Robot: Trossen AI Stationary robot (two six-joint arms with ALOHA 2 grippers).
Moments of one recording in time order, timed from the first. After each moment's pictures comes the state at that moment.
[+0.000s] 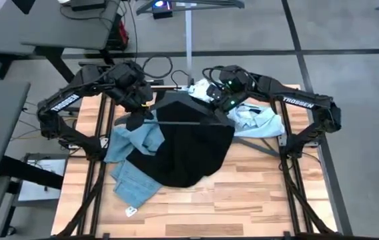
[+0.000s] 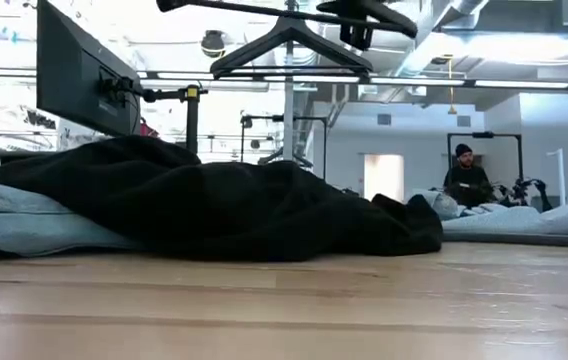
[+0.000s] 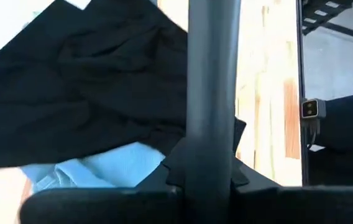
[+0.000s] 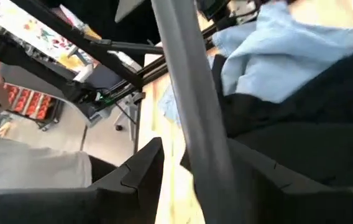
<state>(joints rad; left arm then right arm) 0.37 1.40 1.85 -1.44 0.30 0.07 -0.35 1.51 1.55 -0.64 -0.64 0.32</state>
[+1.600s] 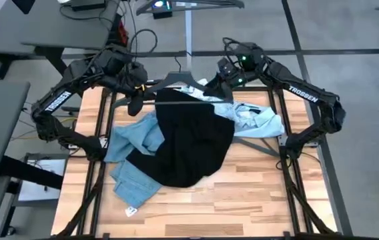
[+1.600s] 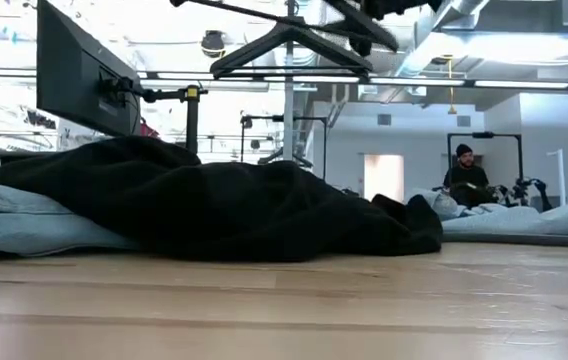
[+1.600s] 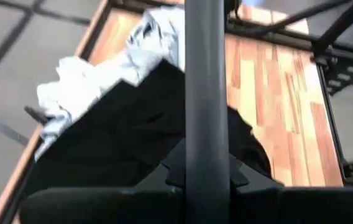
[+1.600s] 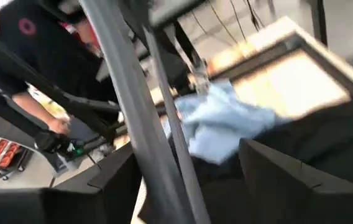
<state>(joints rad) 0.51 1.34 1.85 -1.15 0.31 0.13 -0.56 1.48 1.55 -0.43 -0.70 0.26</state>
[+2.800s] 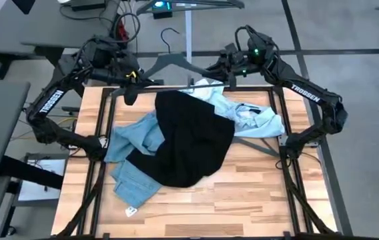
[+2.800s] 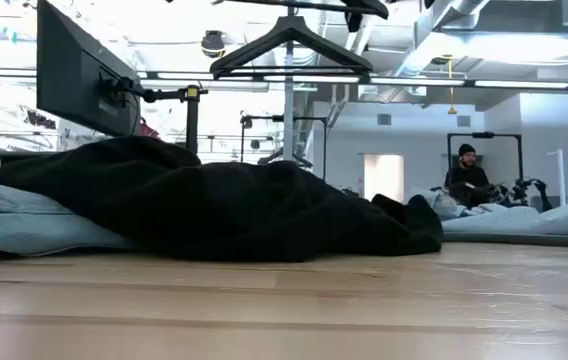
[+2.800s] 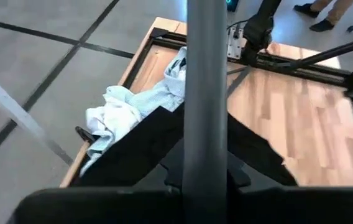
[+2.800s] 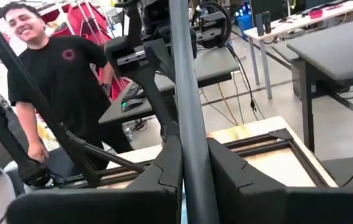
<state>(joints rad) 0.60 1.31 1.85 -1.09 0.27 0.17 -0.63 1.47 1.55 -0.15 -0.72 0.25</state>
